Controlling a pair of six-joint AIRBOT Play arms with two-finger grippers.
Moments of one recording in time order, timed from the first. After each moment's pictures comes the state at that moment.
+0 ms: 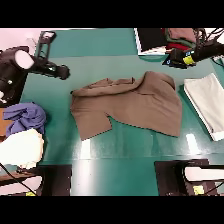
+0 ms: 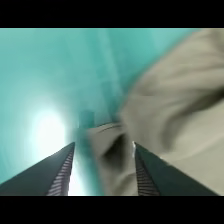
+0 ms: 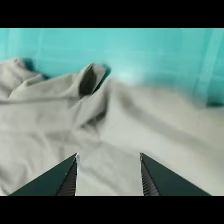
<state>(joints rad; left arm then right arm) -0.12 -1.36 1.41 1.39 -0.97 -1.43 -0.10 -1.43 1.62 -1.09 1.30 1.46</state>
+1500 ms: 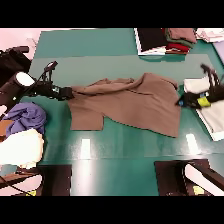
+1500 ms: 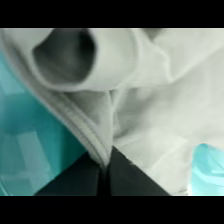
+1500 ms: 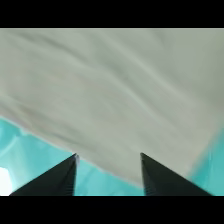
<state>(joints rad) -0.08 -1.29 1.06 1.01 -0.97 -1.32 -0.34 -1.02 0.94 -1.15 1.44 1.39</state>
